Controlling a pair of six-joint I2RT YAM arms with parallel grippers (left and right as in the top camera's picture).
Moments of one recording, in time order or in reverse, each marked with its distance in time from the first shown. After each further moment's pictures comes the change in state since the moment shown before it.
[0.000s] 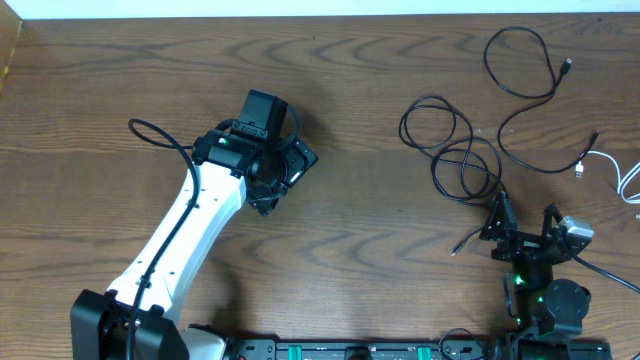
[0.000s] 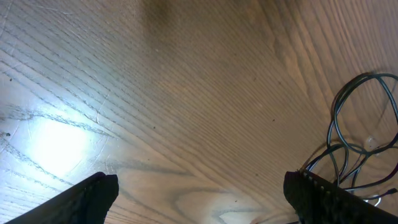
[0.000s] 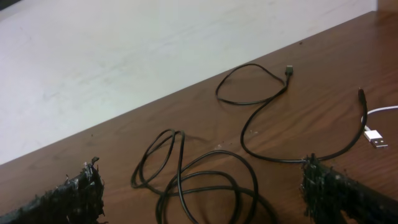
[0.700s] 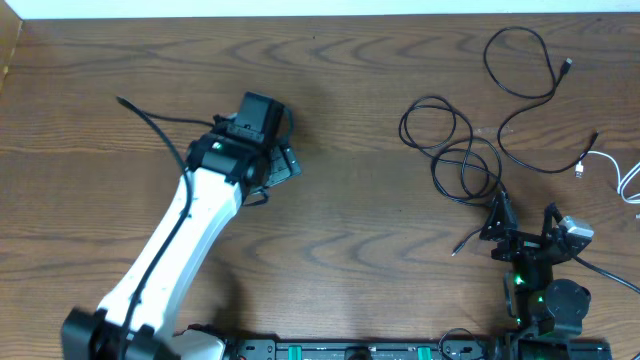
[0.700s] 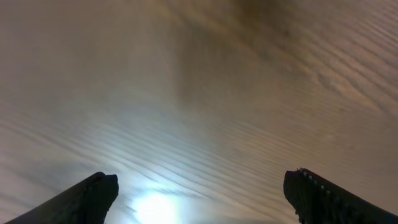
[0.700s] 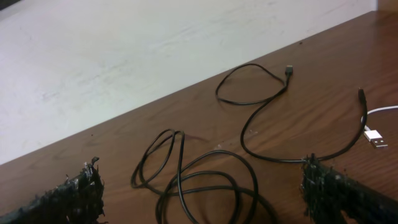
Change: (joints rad) left arm 0.000 -0.047 0.000 -0.029 -0.310 0.395; right arm 0.000 0.000 0.000 0.000 0.000 0.000
